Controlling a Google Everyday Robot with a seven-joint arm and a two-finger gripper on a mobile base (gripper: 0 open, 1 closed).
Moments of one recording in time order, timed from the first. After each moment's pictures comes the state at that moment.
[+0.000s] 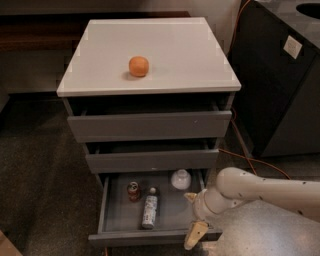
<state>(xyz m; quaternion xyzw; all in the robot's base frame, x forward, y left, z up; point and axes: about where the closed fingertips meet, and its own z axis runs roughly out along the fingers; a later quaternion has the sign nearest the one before) 0.432 -0.113 0.469 -0.63 0.73 0.20 0.17</state>
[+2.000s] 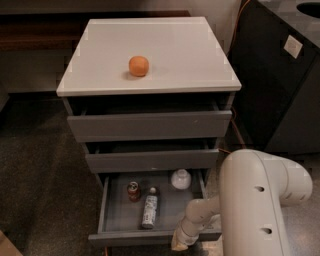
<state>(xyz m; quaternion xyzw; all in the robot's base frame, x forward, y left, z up) 0.420 -0.085 0.220 -0.68 0.71 0.19 0.07</state>
